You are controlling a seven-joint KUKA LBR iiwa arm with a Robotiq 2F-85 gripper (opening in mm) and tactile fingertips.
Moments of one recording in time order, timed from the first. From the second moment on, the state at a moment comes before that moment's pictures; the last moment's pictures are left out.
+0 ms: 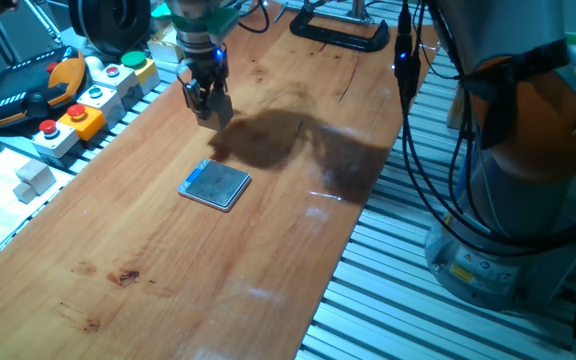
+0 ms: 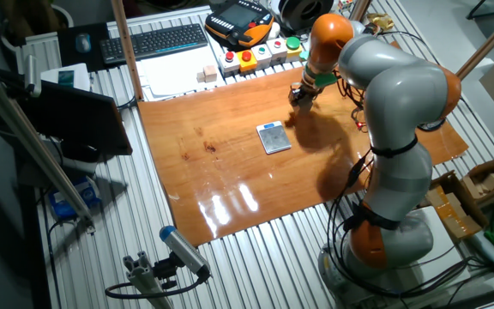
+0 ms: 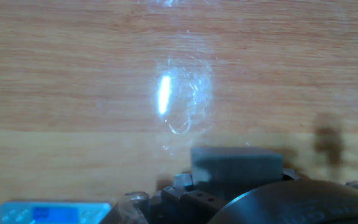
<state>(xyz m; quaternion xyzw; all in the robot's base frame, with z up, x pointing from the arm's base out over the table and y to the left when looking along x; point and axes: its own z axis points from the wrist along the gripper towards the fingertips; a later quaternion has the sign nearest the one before) 0.615 -0.055 0.109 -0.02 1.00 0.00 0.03</state>
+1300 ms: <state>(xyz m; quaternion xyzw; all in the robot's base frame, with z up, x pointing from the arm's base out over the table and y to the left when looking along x) 0.578 0.002 0.115 -0.04 1.00 0.00 0.02</state>
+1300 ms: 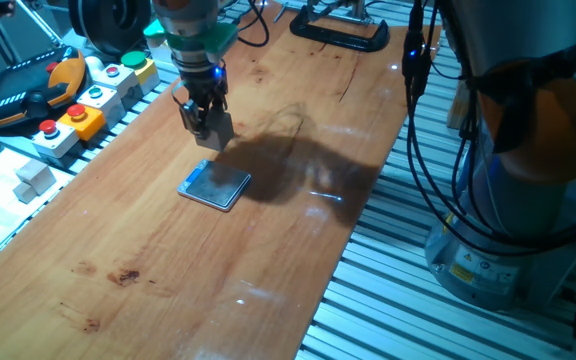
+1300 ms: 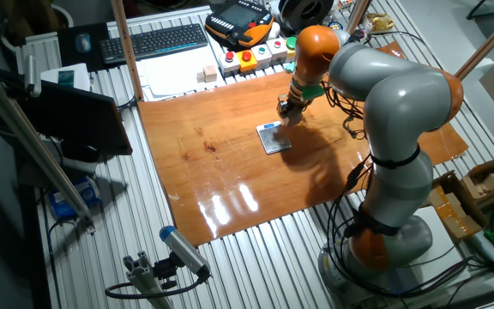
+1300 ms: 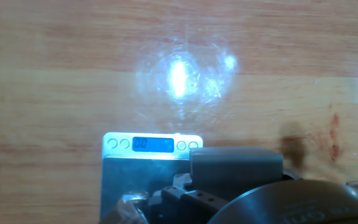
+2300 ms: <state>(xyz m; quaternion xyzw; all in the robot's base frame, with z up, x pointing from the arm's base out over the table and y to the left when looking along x) 0.577 0.003 0.114 0.03 1.00 -0.03 0.03</state>
